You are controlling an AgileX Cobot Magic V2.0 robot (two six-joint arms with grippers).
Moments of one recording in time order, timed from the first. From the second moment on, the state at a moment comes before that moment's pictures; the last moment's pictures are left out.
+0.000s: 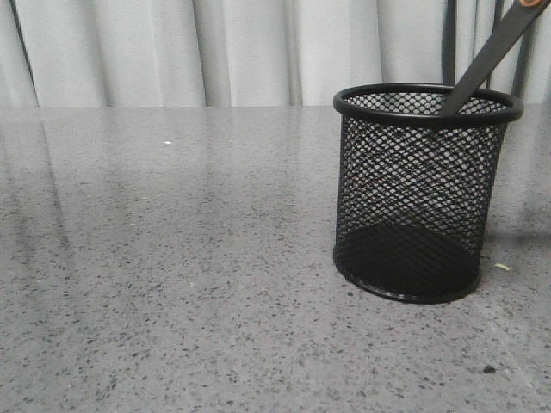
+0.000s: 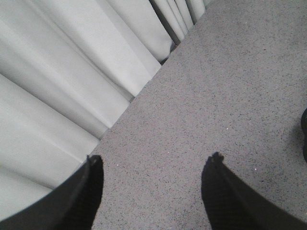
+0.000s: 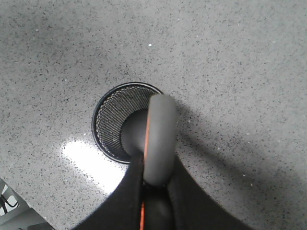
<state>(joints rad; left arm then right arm) -0.42 1.14 -1.61 -0.23 1.02 0.70 0.27 1.02 -1.31 0.34 1.27 -0.29</state>
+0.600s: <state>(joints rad) -0.42 1.14 -1.61 -0.23 1.02 0.70 0.27 1.13 -1.31 0.38 1.26 -0.29</state>
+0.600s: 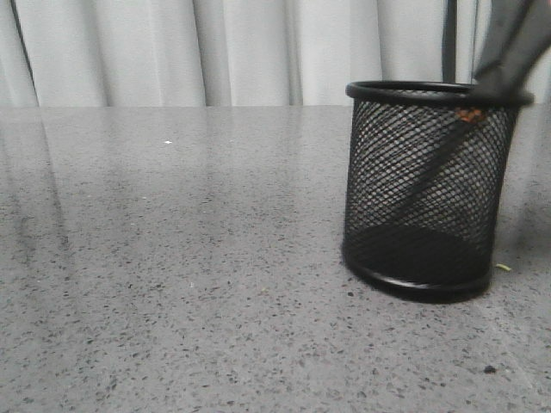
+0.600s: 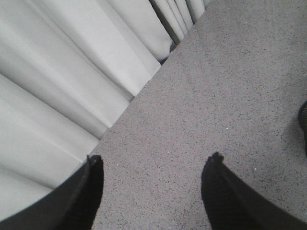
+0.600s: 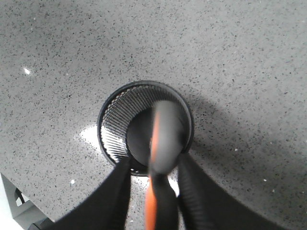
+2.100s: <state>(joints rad) -0.42 0.41 -0.54 -0.36 0.22 0.55 0.27 0.37 -0.53 0.35 0.22 -0.29</state>
